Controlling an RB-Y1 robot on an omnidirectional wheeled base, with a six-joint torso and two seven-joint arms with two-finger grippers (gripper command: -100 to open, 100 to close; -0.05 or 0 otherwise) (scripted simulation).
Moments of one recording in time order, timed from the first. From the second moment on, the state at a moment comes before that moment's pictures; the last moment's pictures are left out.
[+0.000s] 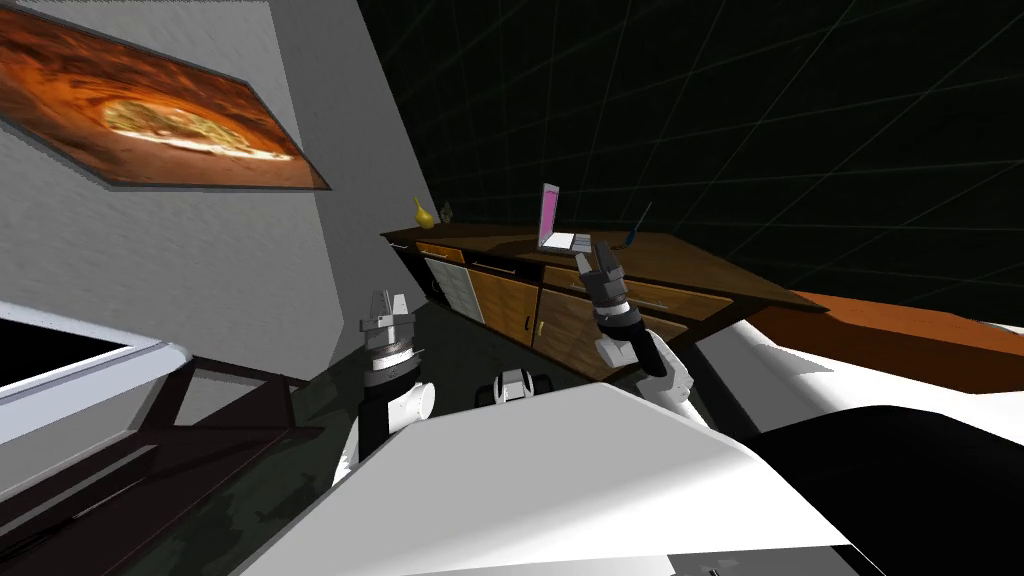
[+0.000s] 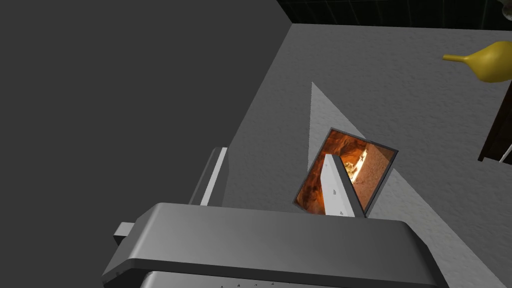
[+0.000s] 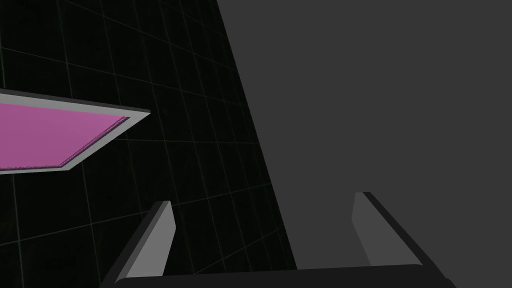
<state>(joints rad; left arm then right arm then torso) 0.48 0.04 0.01 -2.28 0.02 -0.50 -0.08 0.35 -0.39 -0.06 -2.34 -0.03 -0.49 0.02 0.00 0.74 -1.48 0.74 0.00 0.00</state>
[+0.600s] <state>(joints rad) 0.48 0.04 0.01 -2.28 0.02 -0.50 -0.08 0.33 -0.54 -0.07 -2.35 0.00 -0.43 0.08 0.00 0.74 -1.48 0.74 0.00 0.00</state>
